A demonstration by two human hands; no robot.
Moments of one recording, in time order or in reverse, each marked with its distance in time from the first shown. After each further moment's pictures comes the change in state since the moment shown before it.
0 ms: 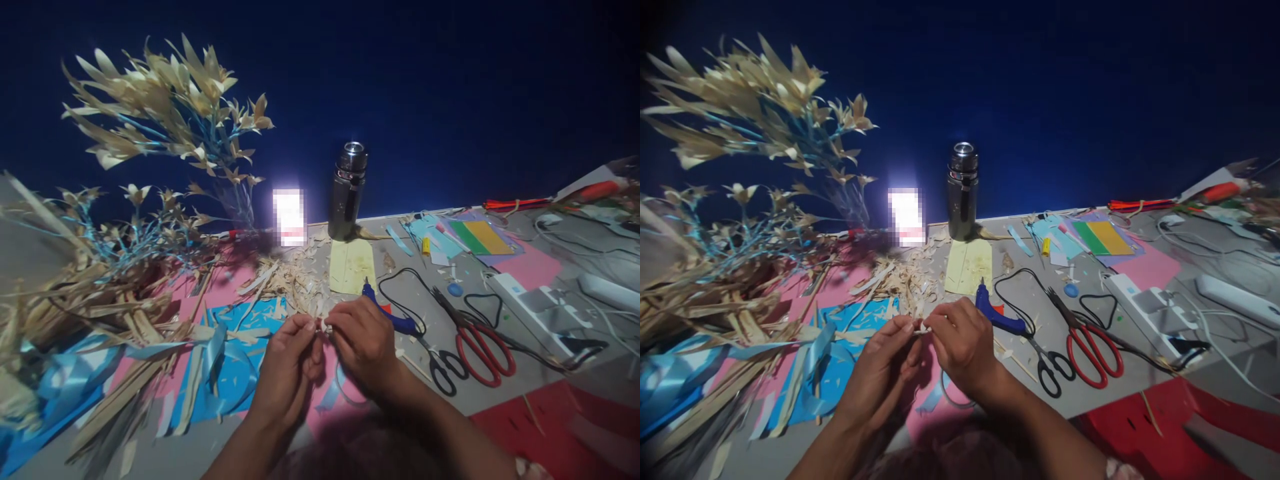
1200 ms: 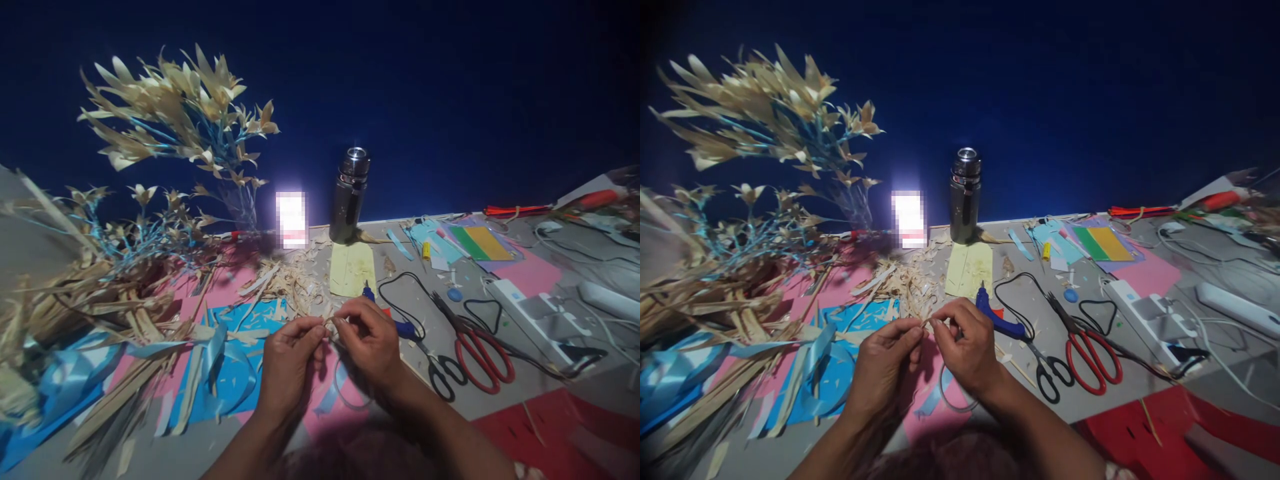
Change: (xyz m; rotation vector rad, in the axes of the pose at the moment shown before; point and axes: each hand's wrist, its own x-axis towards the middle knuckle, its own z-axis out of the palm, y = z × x) left_hand 0.008 -0.006 -0.001 0.189 0.101 0.192; right_hand 0.007 -0.004 -0.005 0.312 0.080 0.291
